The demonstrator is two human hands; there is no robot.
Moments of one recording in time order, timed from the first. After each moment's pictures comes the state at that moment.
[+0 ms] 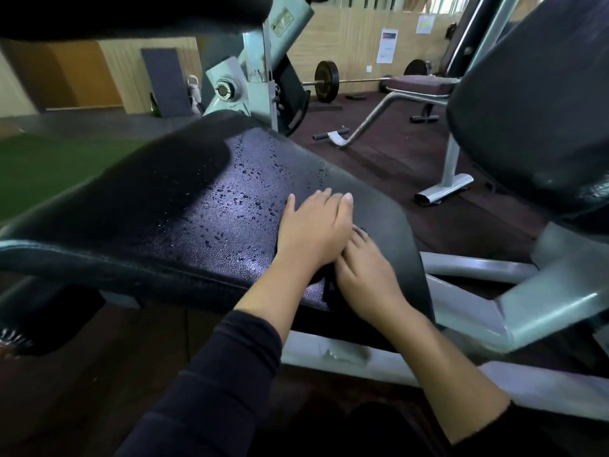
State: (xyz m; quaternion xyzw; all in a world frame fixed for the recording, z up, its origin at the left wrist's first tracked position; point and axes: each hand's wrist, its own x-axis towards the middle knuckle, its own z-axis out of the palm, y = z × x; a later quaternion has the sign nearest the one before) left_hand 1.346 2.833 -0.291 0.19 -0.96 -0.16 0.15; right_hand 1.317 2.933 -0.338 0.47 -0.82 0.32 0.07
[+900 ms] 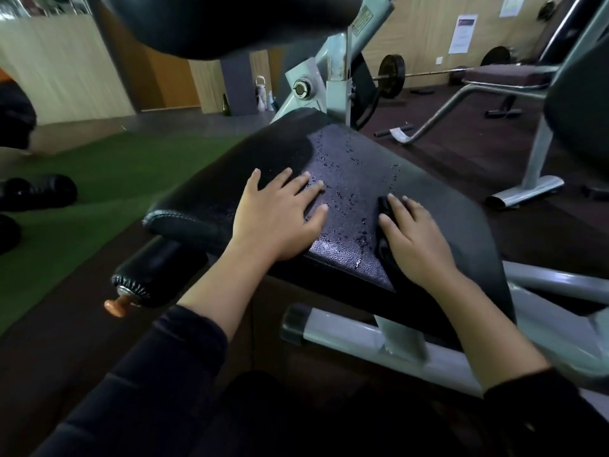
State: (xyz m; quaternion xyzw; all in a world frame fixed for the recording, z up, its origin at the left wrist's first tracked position) left_hand 1.473 2.747 -0.266 0.26 -0.95 0.10 0.13; right_hand 1.328 2.897 -0.319 0.37 -0.87 0.34 0.02
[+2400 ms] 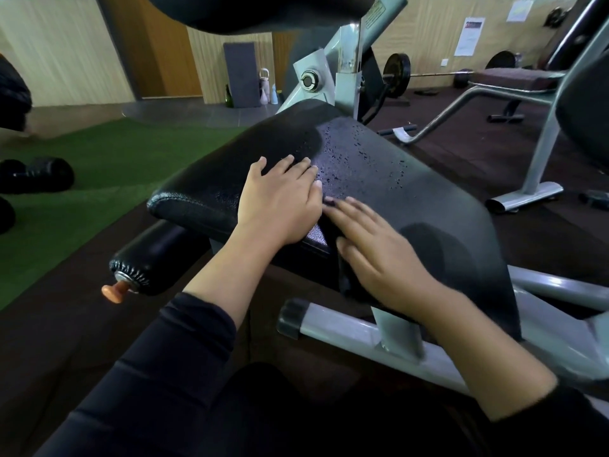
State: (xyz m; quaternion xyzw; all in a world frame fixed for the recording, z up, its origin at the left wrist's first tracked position) left_hand 1.470 2.743 -0.265 0.29 -0.94 0.08 0.16; right_hand 1.379 2.889 -0.314 0.65 -0.70 0.27 0.12
